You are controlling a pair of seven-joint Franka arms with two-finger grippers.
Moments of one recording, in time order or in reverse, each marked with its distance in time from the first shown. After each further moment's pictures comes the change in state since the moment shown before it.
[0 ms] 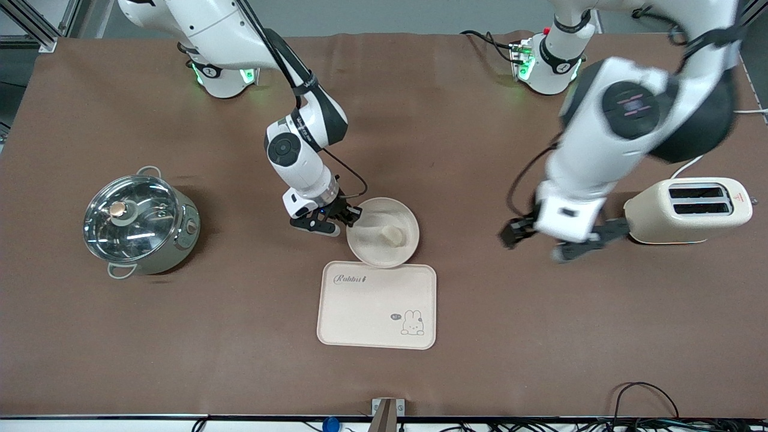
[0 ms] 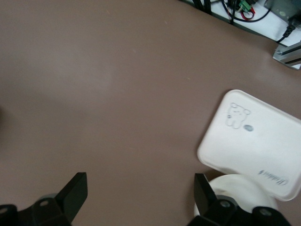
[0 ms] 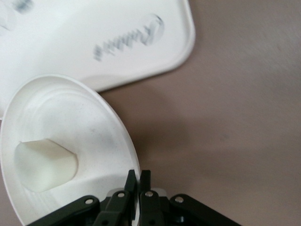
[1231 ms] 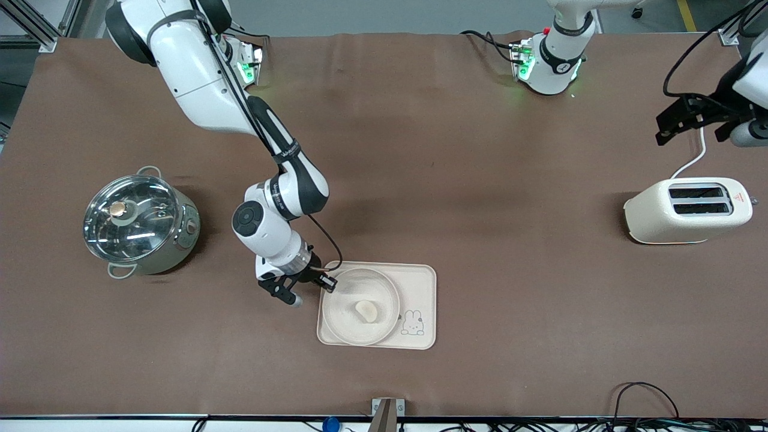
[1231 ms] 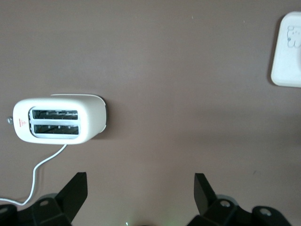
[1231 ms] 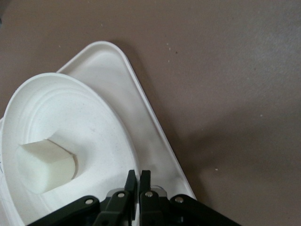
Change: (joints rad) left arm 0.097 -0.372 0.192 -0.122 -0.114 -0.350 0.627; right arm -0.177 0.314 -0.003 0.409 0.021 -0.041 0.039
